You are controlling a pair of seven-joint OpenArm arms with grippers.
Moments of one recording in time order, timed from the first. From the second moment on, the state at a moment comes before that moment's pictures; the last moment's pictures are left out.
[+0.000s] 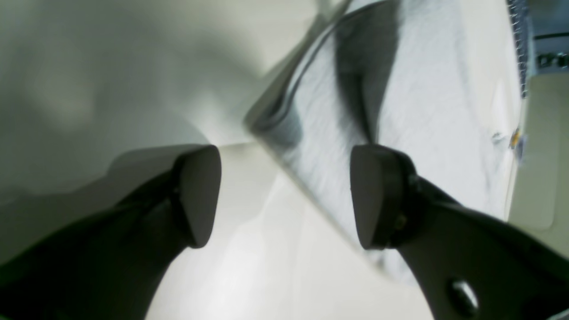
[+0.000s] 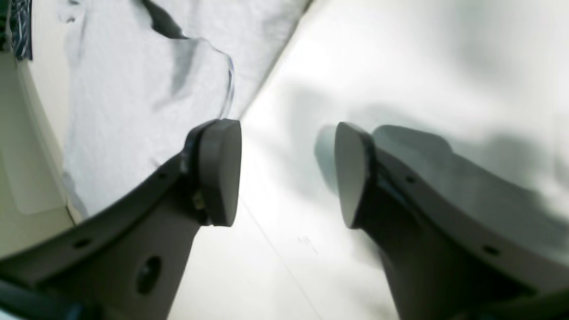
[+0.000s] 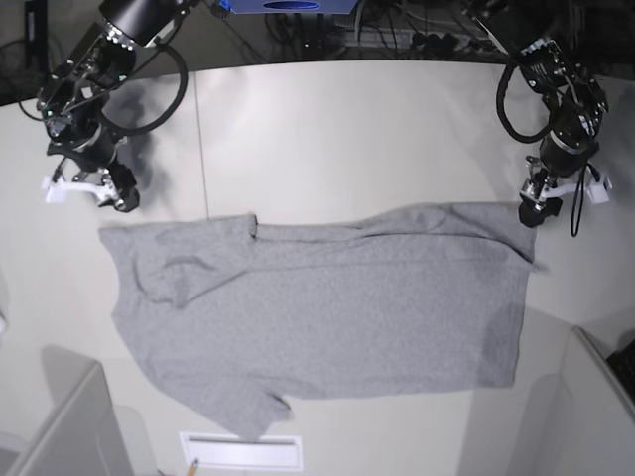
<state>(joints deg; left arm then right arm) 4.0 -6.3 -46.9 80.9 -47.5 -7.2 50.0 -4.5 -4.5 43.8 93.9 36.8 -0.5 -59.9</state>
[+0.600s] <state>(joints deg) 1.0 -7.5 -40.7 74.5 -48.9 -8.3 44.8 8.3 1.5 43.4 69.6 39.7 1.0 -50.0</state>
